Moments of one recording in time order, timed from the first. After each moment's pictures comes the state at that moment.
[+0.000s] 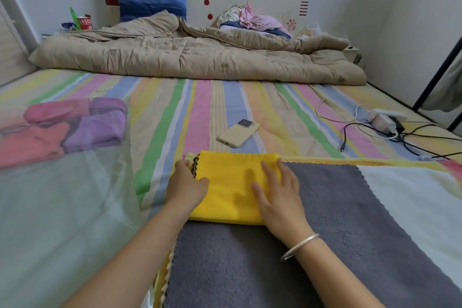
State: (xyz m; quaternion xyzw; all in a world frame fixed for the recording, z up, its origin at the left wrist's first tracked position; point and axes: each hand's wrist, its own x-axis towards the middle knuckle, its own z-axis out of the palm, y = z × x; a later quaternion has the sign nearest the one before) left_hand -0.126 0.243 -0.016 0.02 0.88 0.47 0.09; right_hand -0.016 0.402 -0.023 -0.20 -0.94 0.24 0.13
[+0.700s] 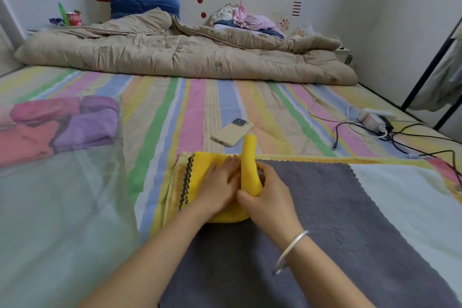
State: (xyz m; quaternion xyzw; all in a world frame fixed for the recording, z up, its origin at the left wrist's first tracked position) left_hand -0.115 0.293 -0.024 0.33 0.86 0.38 0.11; right_hand -0.005 0.372 0.013 -0.23 -0.85 0.43 0.18
